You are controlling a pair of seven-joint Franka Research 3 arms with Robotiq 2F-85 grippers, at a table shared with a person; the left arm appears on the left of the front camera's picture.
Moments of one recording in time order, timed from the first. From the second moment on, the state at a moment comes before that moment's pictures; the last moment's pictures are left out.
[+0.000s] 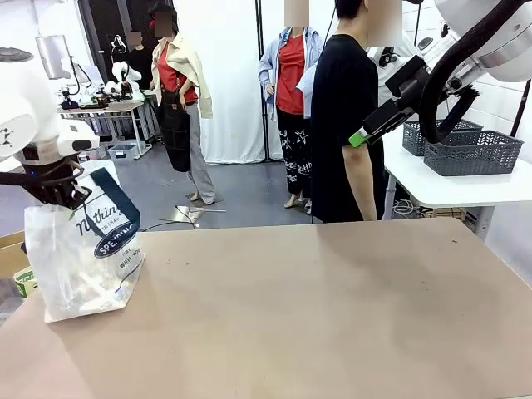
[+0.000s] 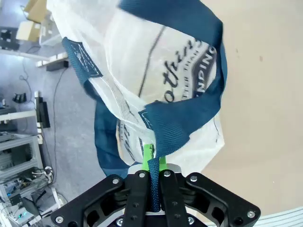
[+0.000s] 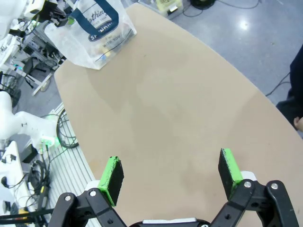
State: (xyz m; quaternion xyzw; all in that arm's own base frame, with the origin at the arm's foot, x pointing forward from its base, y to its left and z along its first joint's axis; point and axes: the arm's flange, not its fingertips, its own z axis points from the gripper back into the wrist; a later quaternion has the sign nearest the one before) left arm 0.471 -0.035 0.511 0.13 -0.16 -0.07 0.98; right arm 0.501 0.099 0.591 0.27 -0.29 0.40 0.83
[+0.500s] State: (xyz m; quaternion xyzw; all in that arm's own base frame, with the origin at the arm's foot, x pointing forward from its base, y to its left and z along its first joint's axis) left arm 0.475 -0.035 0.520 0.13 -0.17 -0.07 0.97; right arm 0.501 0.099 0.591 0.27 -0.29 0.40 0.83
